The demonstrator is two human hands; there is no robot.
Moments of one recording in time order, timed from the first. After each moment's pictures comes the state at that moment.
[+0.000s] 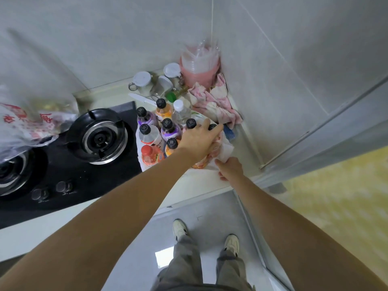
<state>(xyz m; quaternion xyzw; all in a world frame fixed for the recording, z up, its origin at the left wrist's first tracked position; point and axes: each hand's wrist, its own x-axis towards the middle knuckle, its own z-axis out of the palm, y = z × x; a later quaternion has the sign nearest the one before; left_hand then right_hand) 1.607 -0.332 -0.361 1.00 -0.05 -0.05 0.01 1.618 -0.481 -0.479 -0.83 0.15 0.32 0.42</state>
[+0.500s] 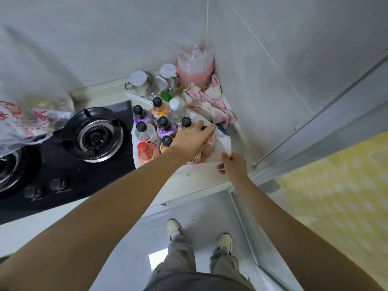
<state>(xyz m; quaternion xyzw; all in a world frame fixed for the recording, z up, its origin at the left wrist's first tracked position) 1.596 -0.329 -0.349 1.00 -0.07 -0.06 0.03 1.597 -0.508 -0.422 -0.81 0.12 0.22 0.53</state>
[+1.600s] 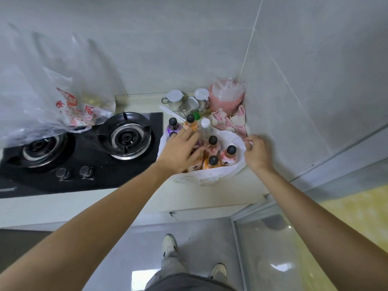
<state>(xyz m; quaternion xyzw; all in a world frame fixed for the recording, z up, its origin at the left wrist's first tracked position) 1.521 -0.251 -0.320 0.98 -0.01 0.16 0.10 1.682 -0.481 -0.350 -0.92 -0.16 0.05 0.34</state>
